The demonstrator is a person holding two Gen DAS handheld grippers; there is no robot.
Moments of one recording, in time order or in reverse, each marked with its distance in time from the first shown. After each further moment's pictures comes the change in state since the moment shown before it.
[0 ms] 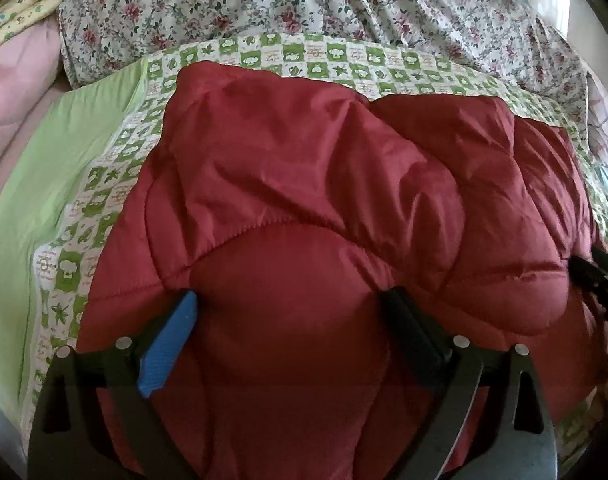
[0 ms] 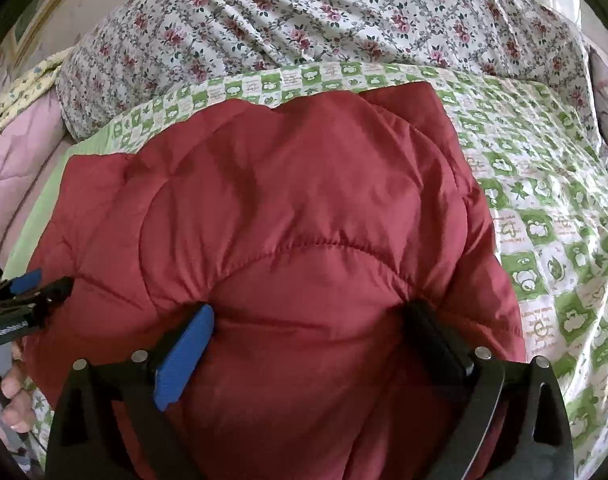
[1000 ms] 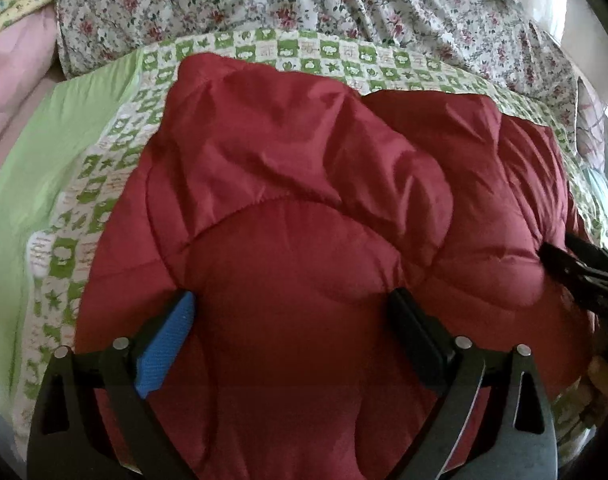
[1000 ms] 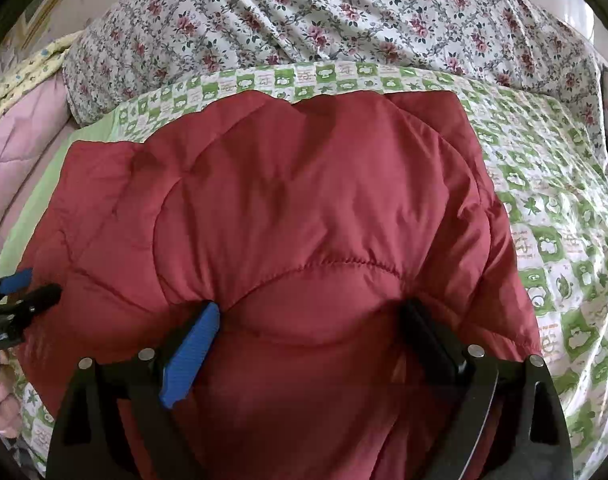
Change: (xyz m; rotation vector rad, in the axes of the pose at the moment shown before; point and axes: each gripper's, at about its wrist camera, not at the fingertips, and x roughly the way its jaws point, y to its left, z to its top) left arm -0.003 0.006 -0.003 -0.018 0.018 -0.062; right arm 0.018 0.012 0.003 -0.059 0.023 -0.006
